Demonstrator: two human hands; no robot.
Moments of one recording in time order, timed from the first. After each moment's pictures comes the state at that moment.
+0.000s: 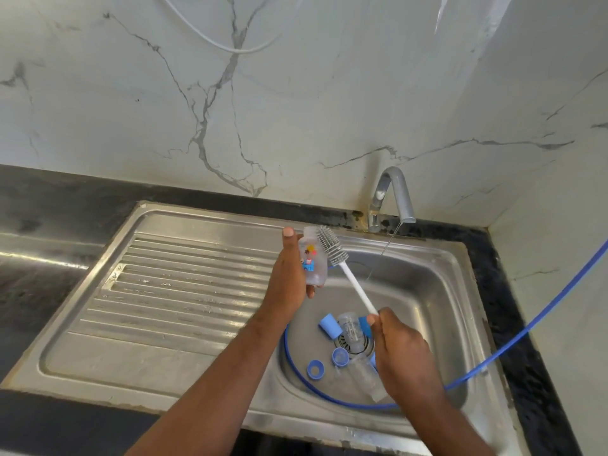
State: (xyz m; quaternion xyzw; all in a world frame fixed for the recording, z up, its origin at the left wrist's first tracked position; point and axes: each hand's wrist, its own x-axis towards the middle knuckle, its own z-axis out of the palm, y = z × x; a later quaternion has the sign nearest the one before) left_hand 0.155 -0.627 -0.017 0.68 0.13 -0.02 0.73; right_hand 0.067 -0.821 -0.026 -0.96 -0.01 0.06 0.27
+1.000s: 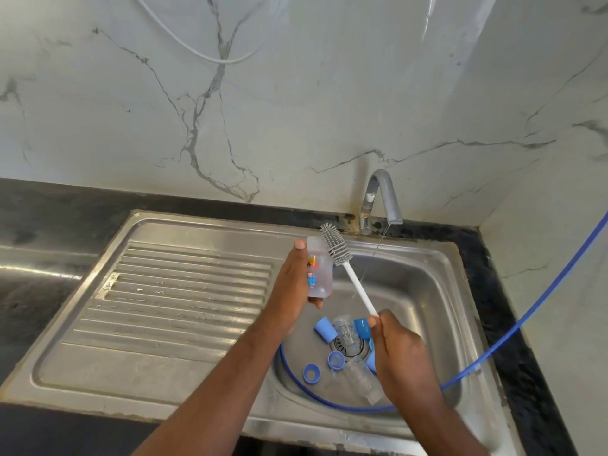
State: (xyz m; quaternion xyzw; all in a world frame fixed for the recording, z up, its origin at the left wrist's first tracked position) left_hand 0.147 -0.644 -0.015 0.66 0.13 -0.07 0.73; right_hand 0.064 -0.834 -0.022 -0.96 -0.02 0.01 0.29
